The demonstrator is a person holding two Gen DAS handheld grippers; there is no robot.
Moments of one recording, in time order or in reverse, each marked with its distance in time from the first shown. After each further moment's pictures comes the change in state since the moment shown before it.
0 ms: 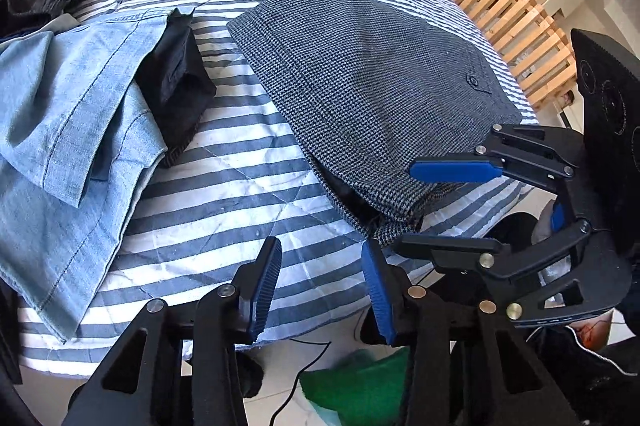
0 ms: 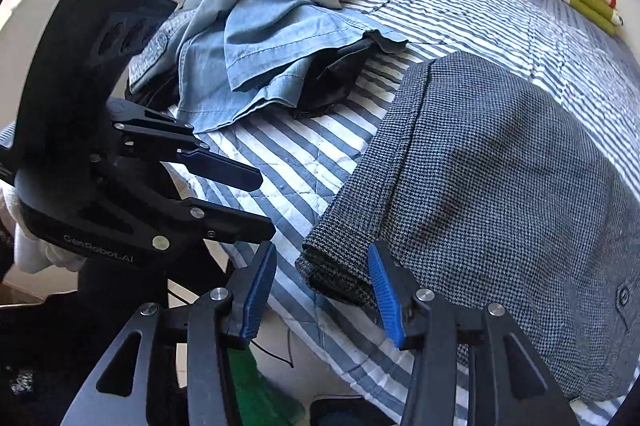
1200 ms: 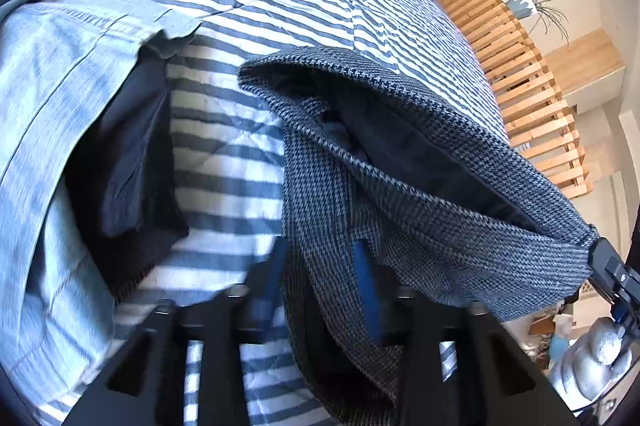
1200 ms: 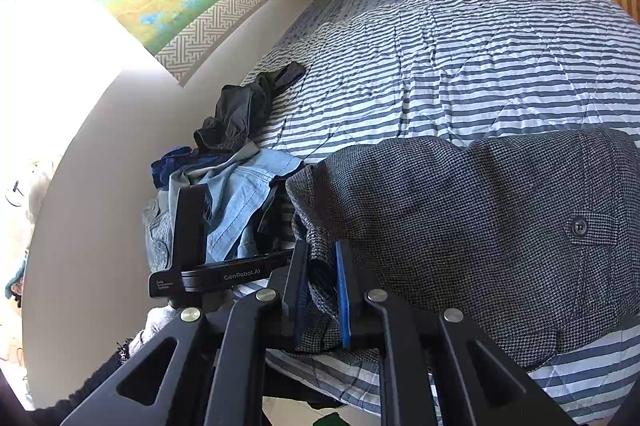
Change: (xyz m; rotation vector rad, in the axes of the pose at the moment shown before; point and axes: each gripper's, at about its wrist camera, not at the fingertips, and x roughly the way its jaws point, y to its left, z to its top) left arm 0.064 0.022 0.094 -0.299 -0.055 -0.121; right arm -0.102 -0.129 0.002 0.618 -0.314 0.150
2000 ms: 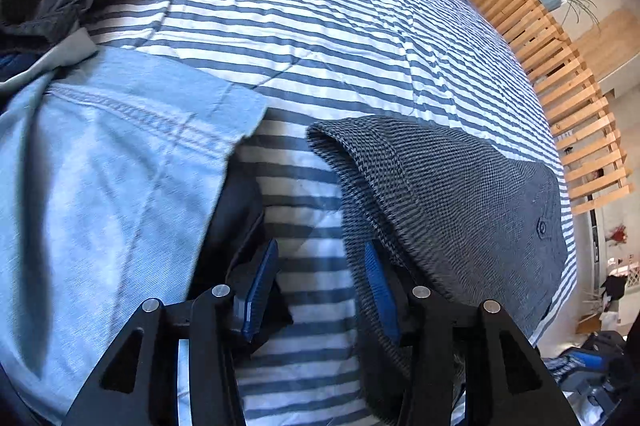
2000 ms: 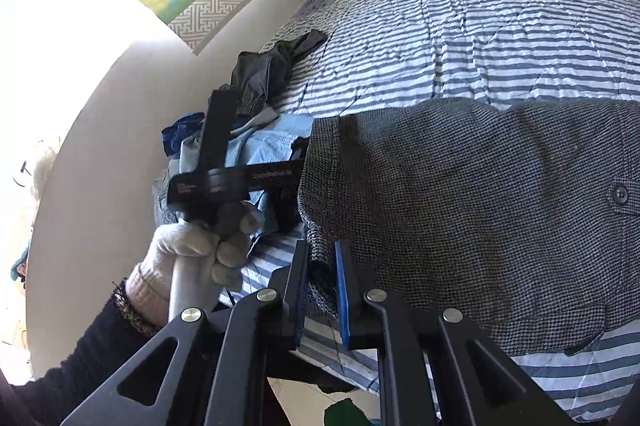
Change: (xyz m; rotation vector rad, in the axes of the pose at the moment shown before) left arm -0.023 0.019 0.054 0.049 -0.024 0.197; right arm 0.037 0.019 -0.030 -0.041 0.111 0.061
